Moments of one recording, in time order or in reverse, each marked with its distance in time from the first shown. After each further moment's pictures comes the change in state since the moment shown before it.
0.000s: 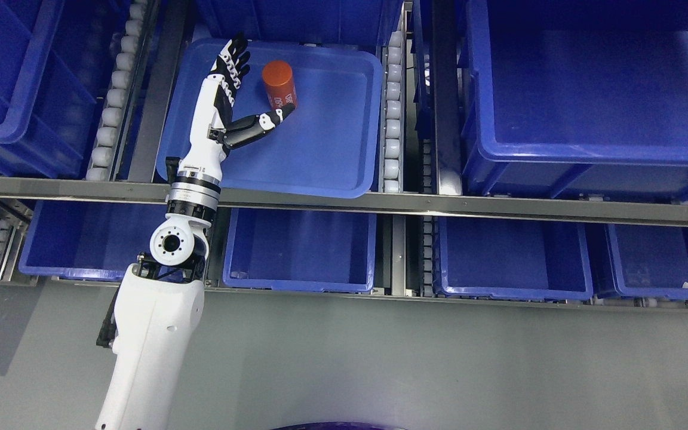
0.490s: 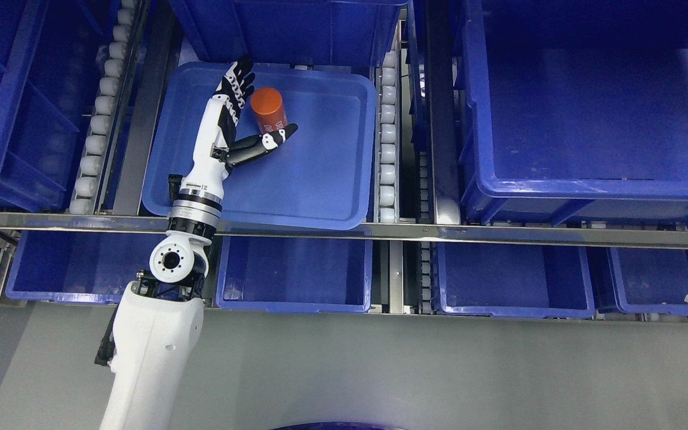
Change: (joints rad) left arm 0.055 0.000 -0.003 -0.046 0.000 0.033 -0.015; right arm 0.000 0.000 0.000 0.000 0.000 0.000 0.005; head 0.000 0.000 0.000
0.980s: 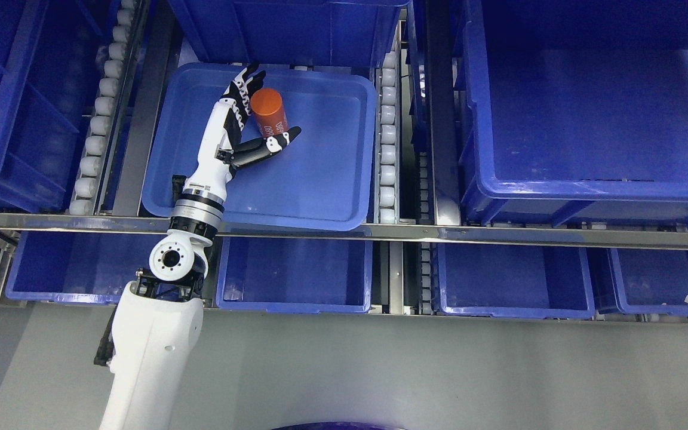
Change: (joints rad) left arm -0.003 0.000 0.001 -0.015 -0.003 0.064 -0.027; right arm 0.000 0.000 0.000 0.000 0.000 0.000 -0.006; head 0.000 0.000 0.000
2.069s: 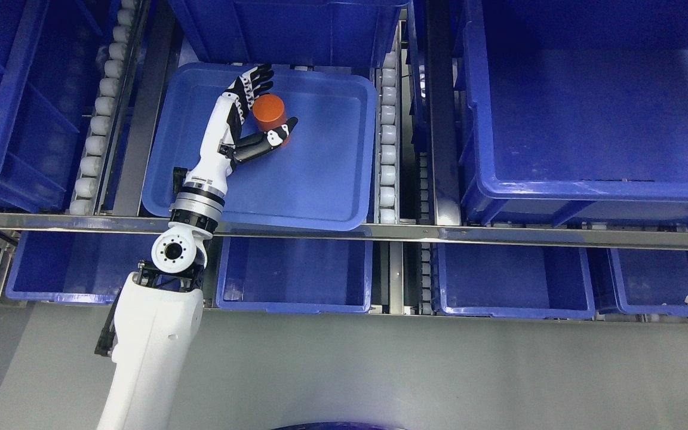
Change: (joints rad) left arm -0.040 0.000 0.005 0.074 -0.063 -0.046 -0.019; right arm 0.000 0.000 0.000 0.000 0.000 0.000 -0.002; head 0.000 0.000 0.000
